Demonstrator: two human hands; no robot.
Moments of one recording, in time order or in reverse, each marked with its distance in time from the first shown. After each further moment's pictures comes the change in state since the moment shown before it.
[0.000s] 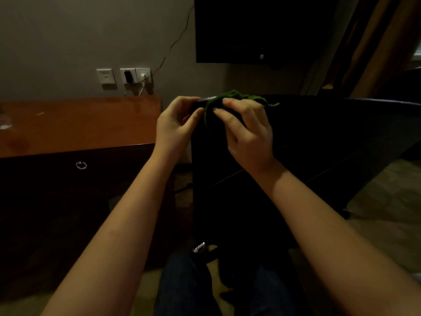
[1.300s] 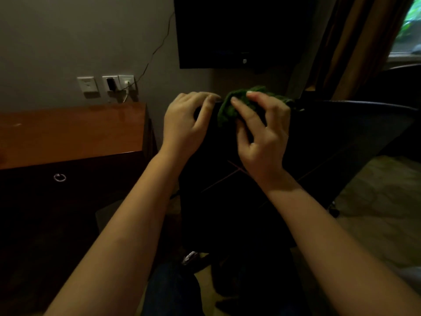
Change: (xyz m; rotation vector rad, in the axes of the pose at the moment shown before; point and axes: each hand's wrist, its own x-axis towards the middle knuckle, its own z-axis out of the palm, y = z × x) left_hand 0.018 0.031 0.050 0.314 -0.026 0.257; right_hand -0.010 0.035 -0.041 -0.044 0.090 0.193
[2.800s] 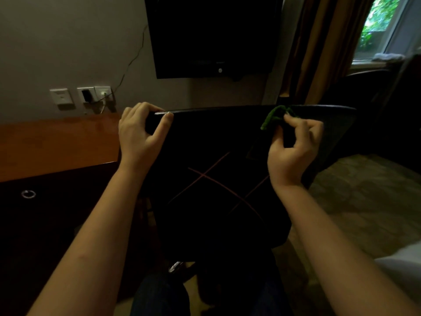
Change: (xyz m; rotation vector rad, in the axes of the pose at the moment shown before) left_hand -0.009 -0.012 0.003 0.090 0.125 -0.073; right_hand -0.022 0.067 -0.065 -0.125 0.240 0.468
